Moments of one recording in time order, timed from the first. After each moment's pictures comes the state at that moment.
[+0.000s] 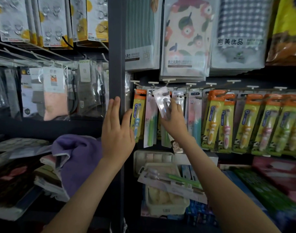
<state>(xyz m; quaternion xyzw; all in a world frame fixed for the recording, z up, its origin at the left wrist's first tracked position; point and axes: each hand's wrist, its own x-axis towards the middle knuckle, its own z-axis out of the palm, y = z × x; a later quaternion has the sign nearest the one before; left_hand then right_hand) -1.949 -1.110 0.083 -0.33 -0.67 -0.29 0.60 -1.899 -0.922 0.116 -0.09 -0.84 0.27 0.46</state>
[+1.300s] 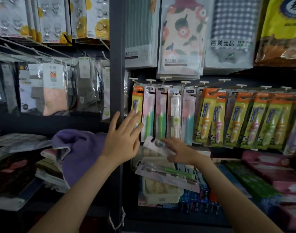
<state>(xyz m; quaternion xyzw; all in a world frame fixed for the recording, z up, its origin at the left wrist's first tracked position) -1.947 -1.118 0.062 -0.45 -0.65 -0.10 0.60 -1.834 -0.903 0.048 -0.06 -0.98 0.15 0.12</state>
